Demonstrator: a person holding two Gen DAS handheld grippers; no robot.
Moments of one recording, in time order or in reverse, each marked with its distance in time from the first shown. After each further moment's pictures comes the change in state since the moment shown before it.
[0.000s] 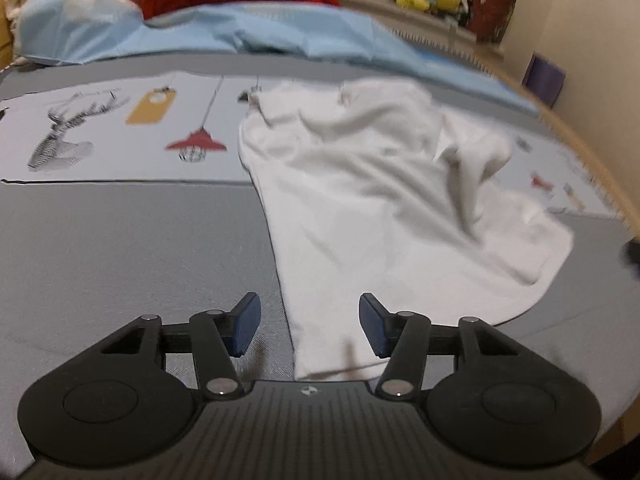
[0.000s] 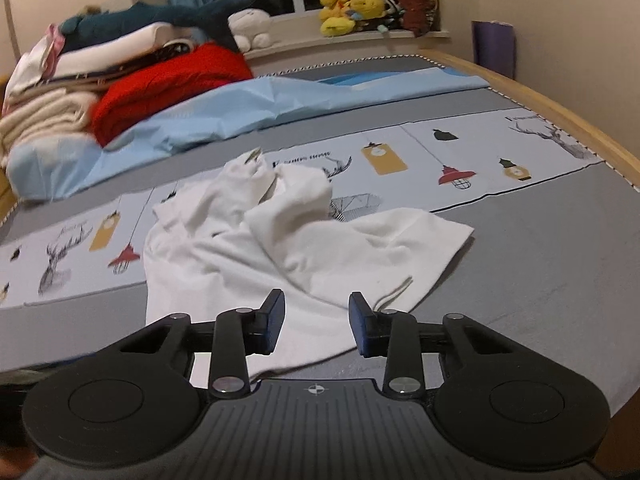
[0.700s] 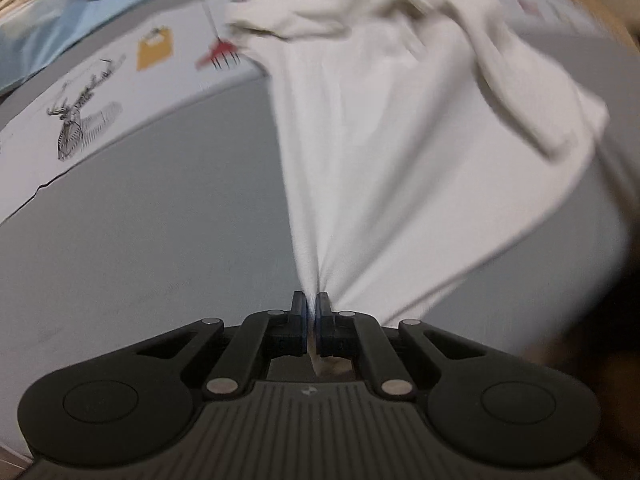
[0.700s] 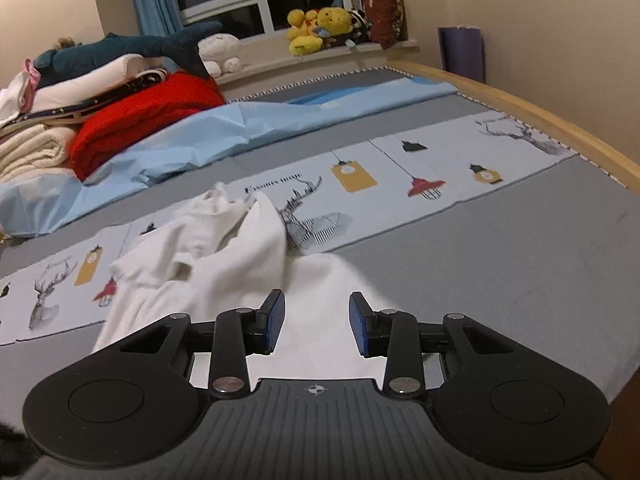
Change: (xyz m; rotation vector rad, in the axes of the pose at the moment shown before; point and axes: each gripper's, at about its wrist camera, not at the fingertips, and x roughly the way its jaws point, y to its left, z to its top) left arm -0.054 0.084 -0.041 0.434 0.364 0.054; right arm -0.006 -0.022 0.007 0.074 -0.044 -0.050
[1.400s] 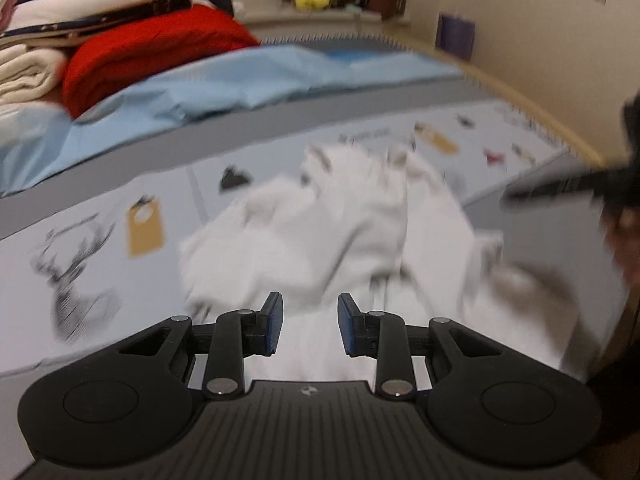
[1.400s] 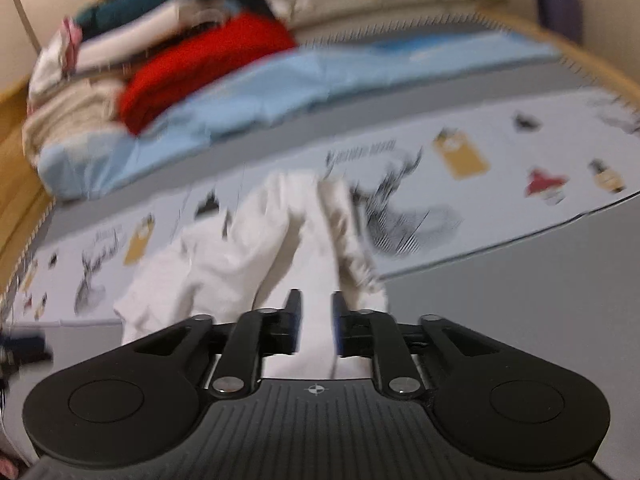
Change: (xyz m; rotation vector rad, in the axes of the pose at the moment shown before) left arm -0.058 0.051 0.131 -0.051 -0.438 -0.125; right arm 0.120 0.048 0.062 -0.075 0.239 0.230
